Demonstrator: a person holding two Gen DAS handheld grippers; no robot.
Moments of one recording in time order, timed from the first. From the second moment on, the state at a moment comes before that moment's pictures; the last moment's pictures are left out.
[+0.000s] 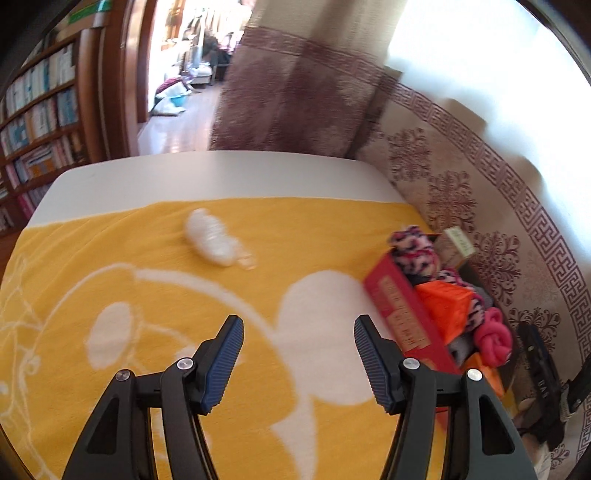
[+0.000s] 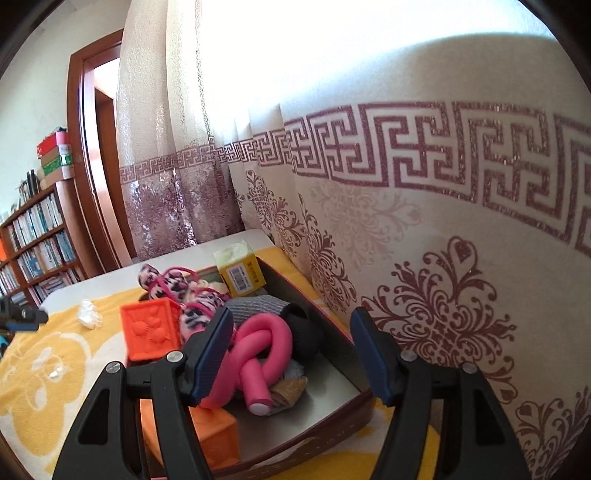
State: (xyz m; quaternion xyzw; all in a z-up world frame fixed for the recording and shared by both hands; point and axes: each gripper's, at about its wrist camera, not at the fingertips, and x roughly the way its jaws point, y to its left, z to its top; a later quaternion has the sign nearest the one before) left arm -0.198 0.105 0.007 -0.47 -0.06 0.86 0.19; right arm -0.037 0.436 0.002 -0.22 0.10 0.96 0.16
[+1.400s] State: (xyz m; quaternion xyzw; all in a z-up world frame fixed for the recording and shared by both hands) left arm -0.207 -0.042 -0.042 -0.48 -0.15 0.85 0.15; right arm -0.198 0.135 -0.081 -0.46 -0.06 0.87 -0.14
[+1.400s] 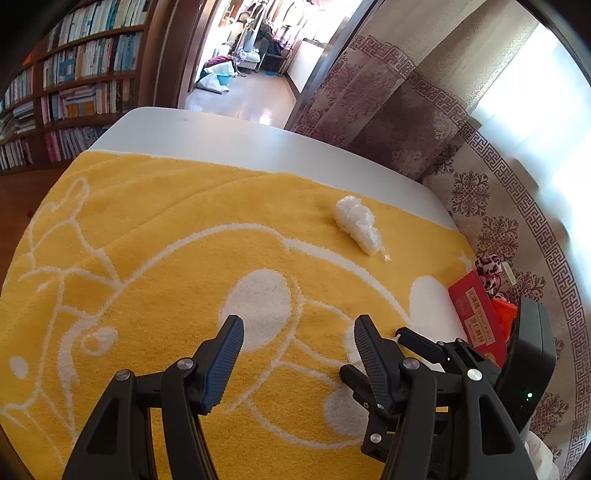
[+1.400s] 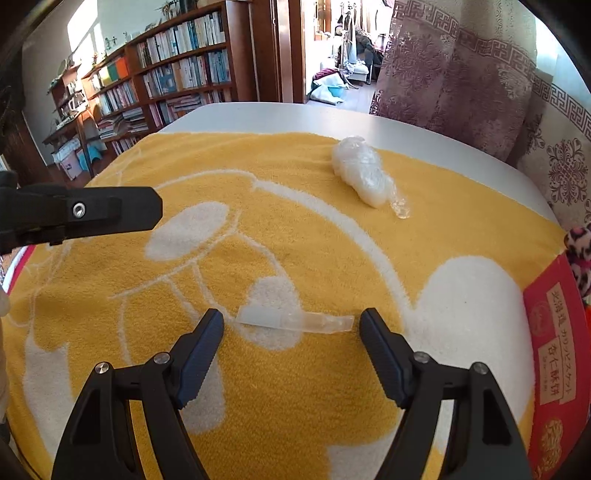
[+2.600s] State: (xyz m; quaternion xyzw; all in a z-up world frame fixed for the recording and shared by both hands) left arm -0.313 0.090 -0.047 -0.50 -0.09 0.85 0.14; right arm -0.139 0.229 -0.043 -0.41 0.04 0.90 -0.11
